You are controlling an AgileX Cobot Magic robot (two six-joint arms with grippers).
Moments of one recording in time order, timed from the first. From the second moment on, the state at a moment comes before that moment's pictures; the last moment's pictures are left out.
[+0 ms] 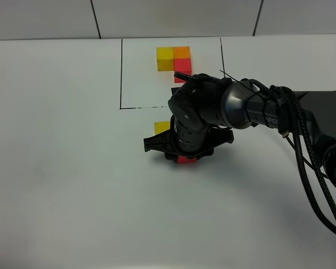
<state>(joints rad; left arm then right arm) -0.07 0.00 -0.50 -0.11 1.04 0.06 0.72 2.19 -1.47 -0.16 0.74 0.77</state>
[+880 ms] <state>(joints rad) -0.07 0.00 -0.50 -0.11 1.04 0.06 0.71 2.18 -1.47 -0.13 0.72 0.66</state>
